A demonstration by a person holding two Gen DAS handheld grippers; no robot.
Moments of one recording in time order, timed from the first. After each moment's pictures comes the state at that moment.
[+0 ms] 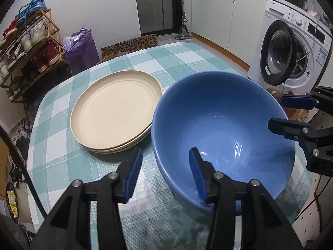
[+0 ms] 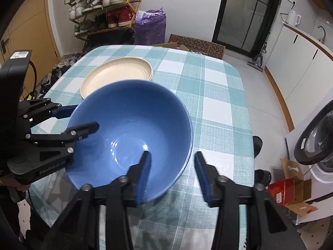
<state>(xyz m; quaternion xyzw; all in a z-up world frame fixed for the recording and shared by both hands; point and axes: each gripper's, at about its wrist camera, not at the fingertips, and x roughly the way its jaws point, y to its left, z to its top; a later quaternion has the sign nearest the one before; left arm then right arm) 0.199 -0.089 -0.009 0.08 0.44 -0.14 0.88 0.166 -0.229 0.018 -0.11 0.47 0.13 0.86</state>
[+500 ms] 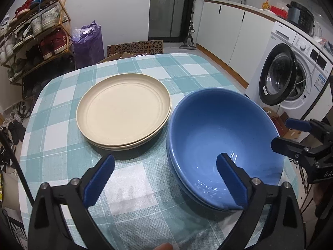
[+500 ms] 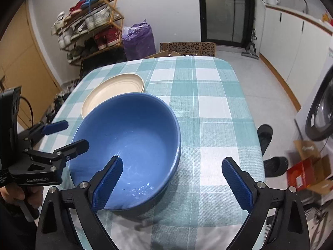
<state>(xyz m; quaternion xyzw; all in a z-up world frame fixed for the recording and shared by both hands) 0.197 -0.061 0.000 0.00 0.43 -0.14 0.89 0.165 -0.261 0.016 0.01 0.46 0.11 0.88</state>
